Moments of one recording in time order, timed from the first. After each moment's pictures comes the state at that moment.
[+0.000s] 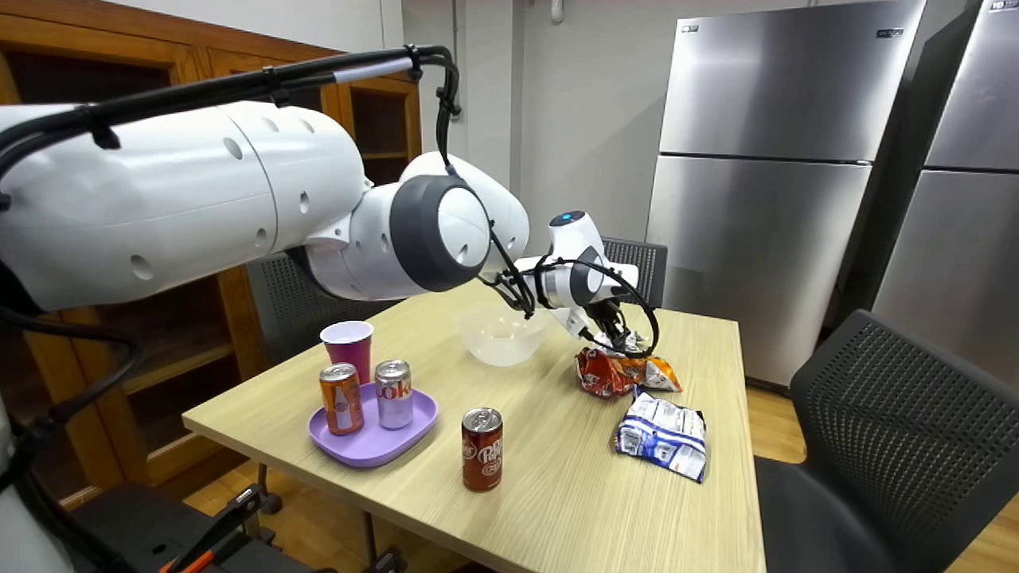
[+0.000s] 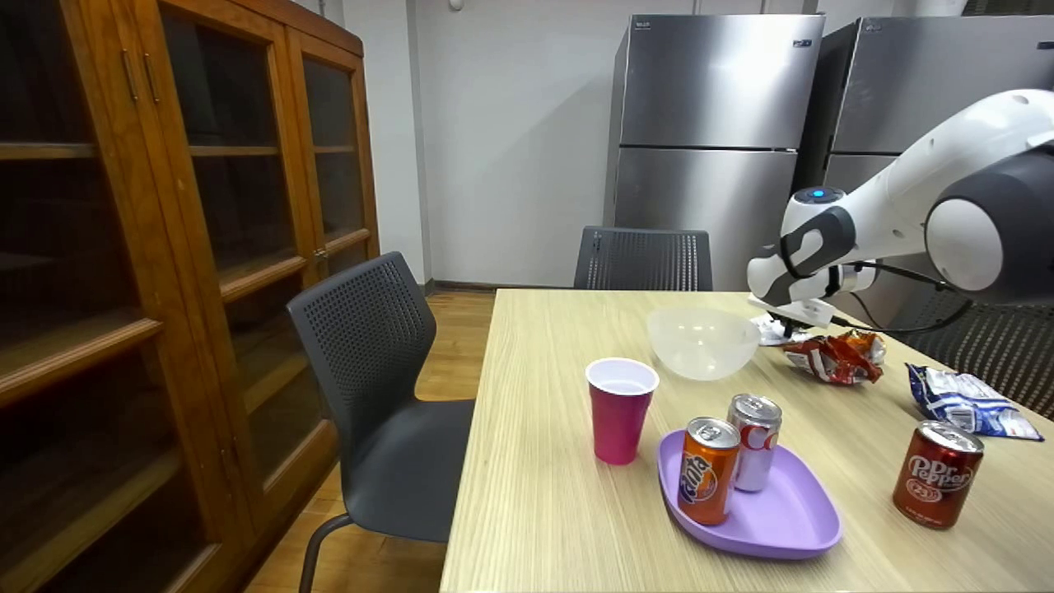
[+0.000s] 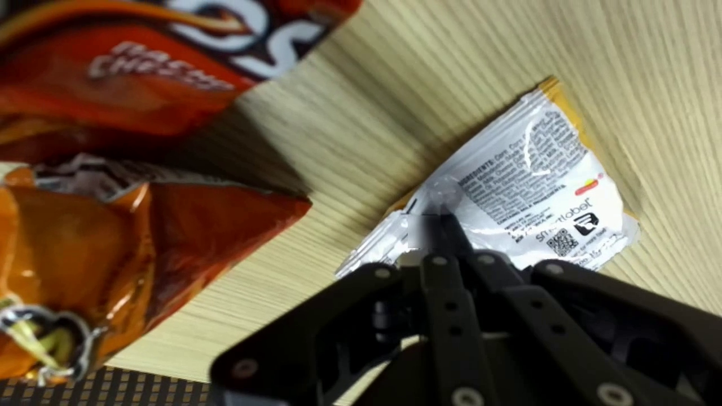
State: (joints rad) arm -0.11 1.47 -0.30 -0.68 0.02 2.60 0.65
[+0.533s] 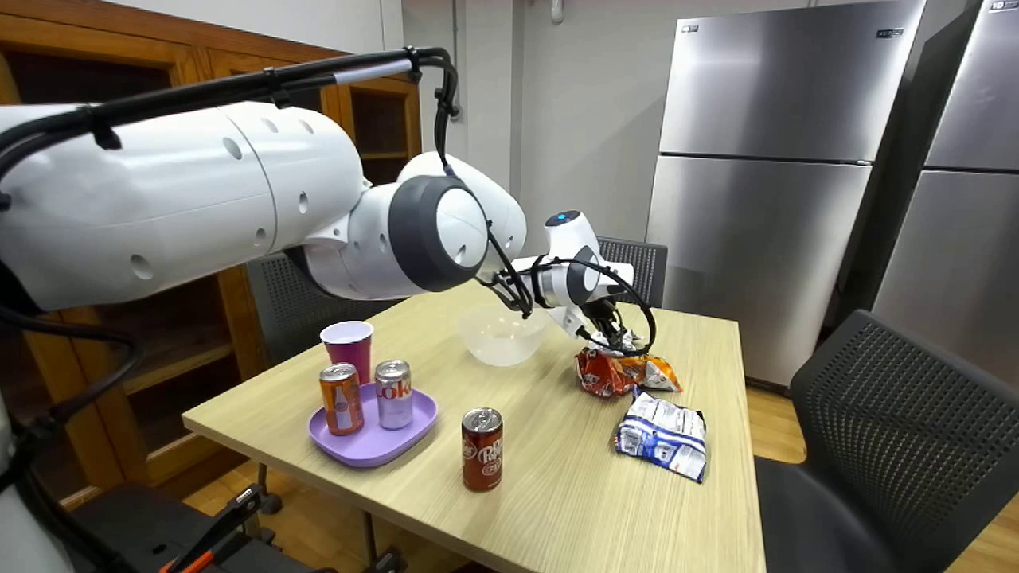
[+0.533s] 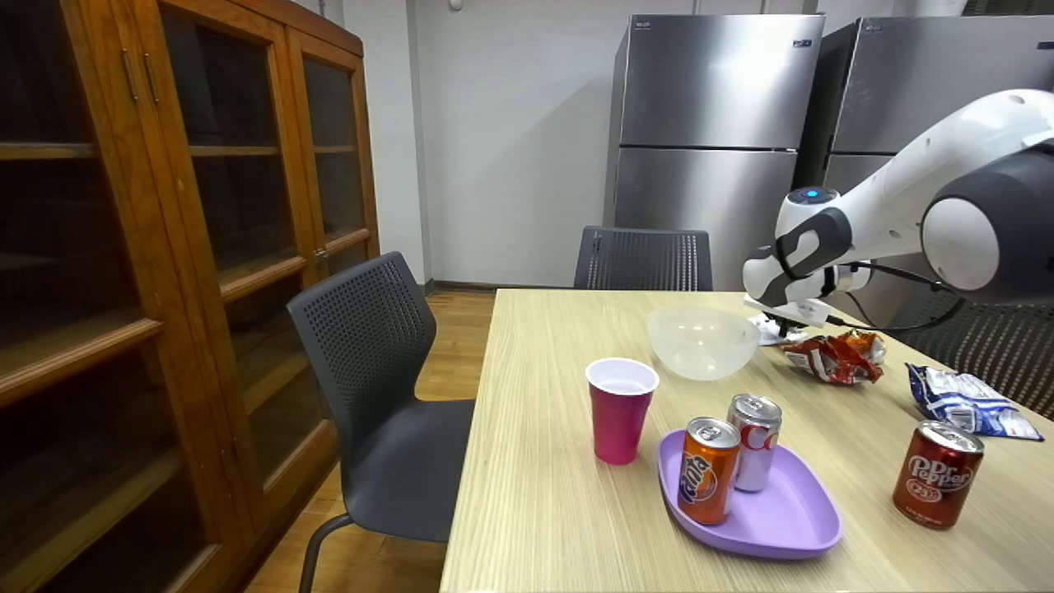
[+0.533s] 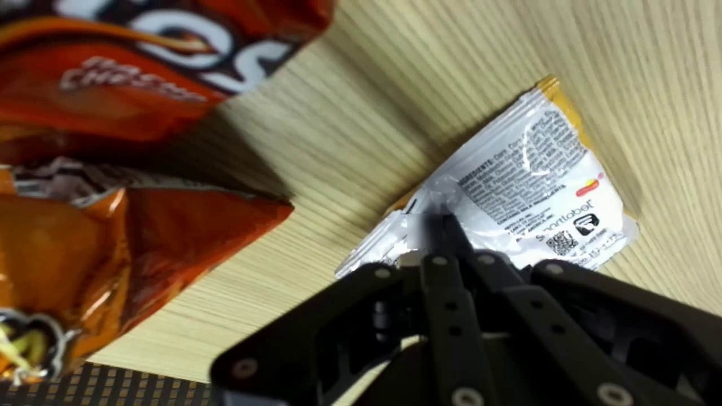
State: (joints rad) arm -0.11 1.47 -0.30 -0.68 0.00 2.60 0.65
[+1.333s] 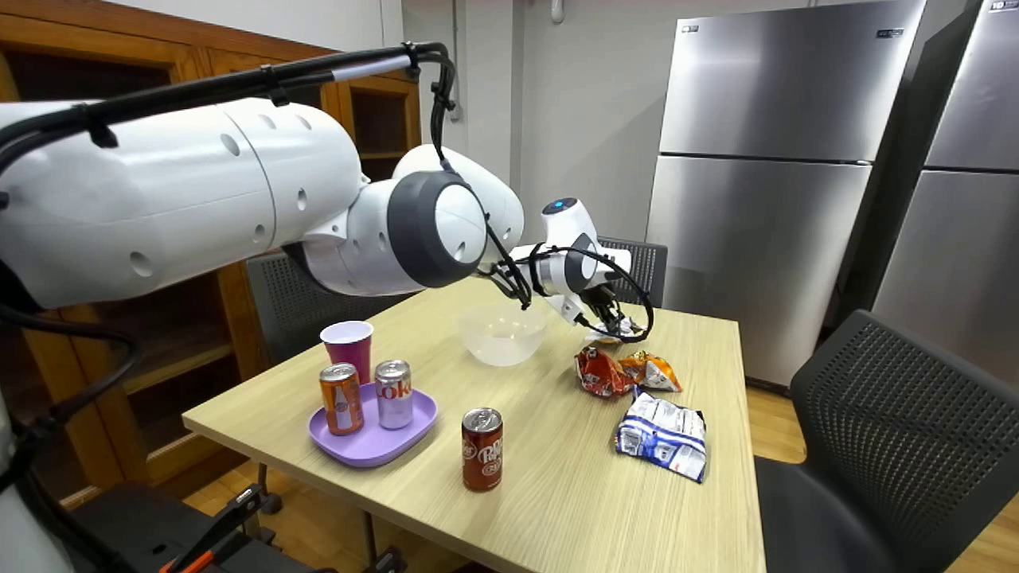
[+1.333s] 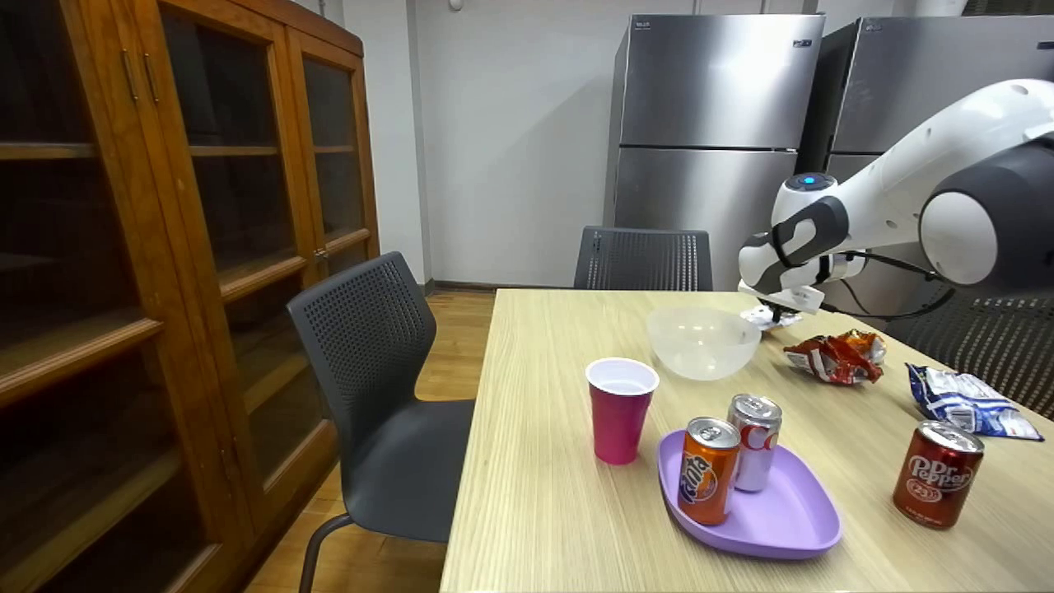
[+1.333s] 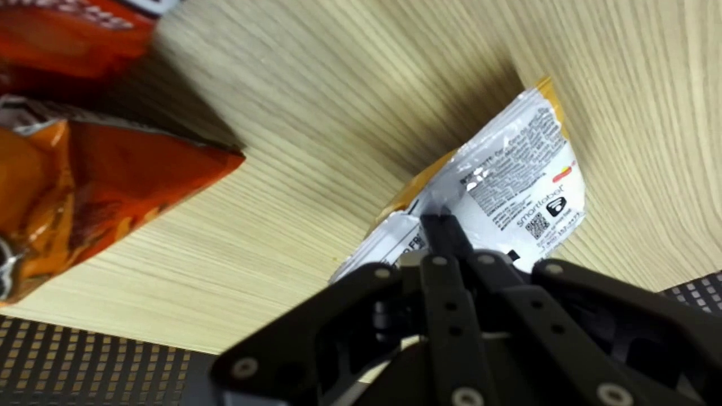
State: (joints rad) arm -0.10 1.45 -0.29 -0.65 0.00 2.61 0.65
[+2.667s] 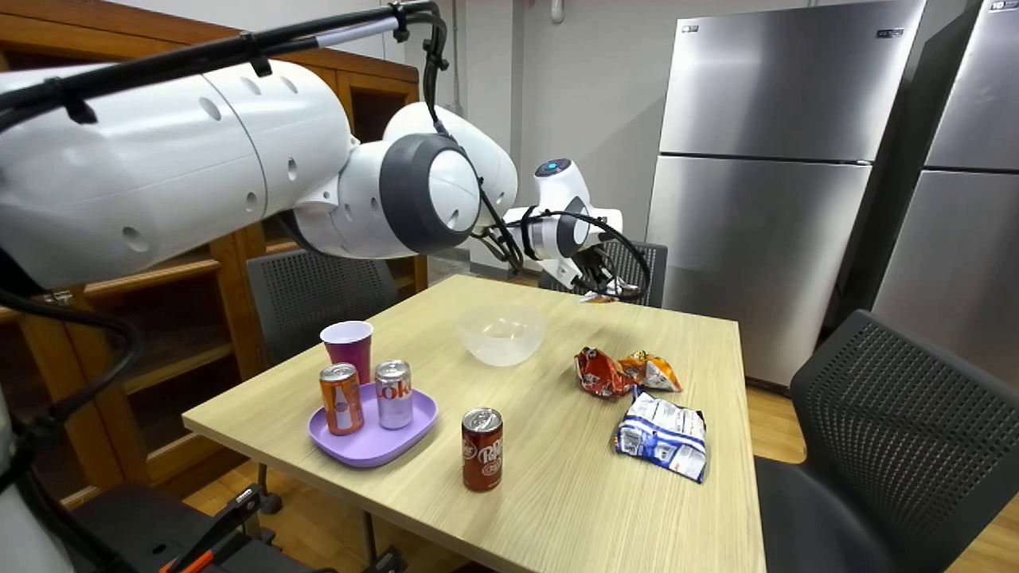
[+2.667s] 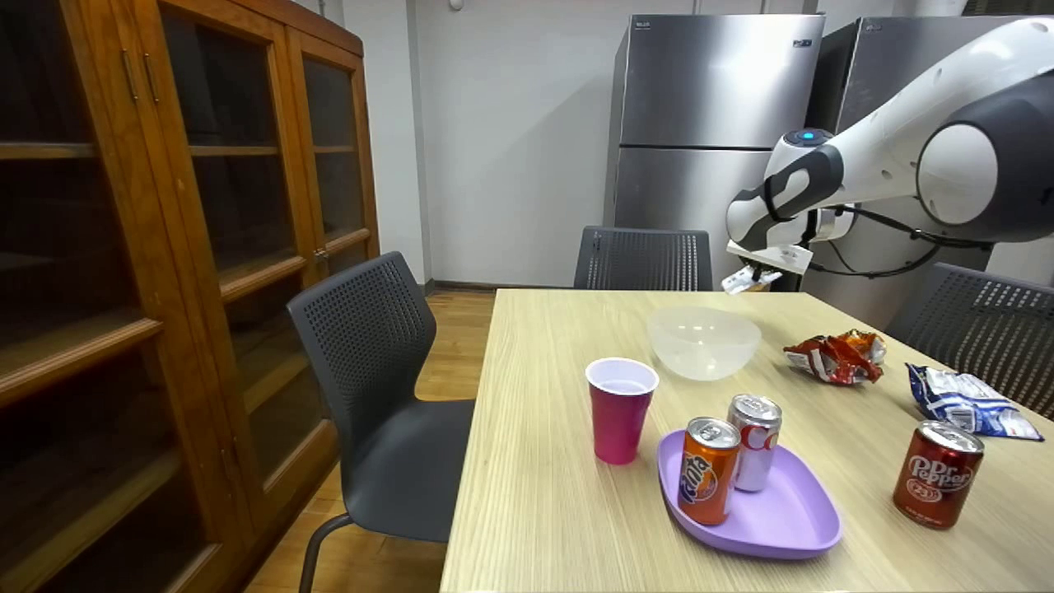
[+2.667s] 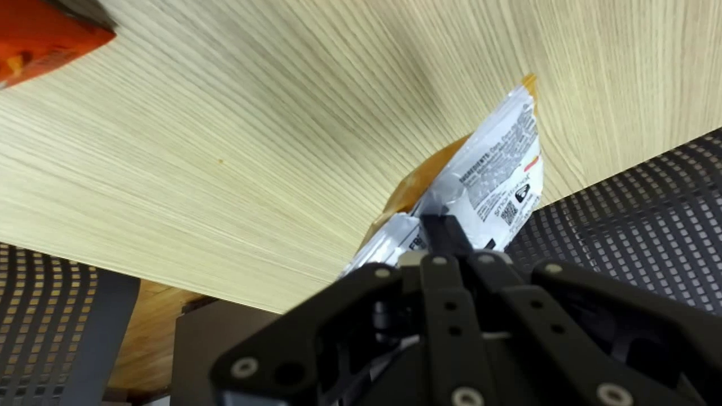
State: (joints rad) arm -0.09 1.34 -0.21 -0.69 0.00 2.65 0.54
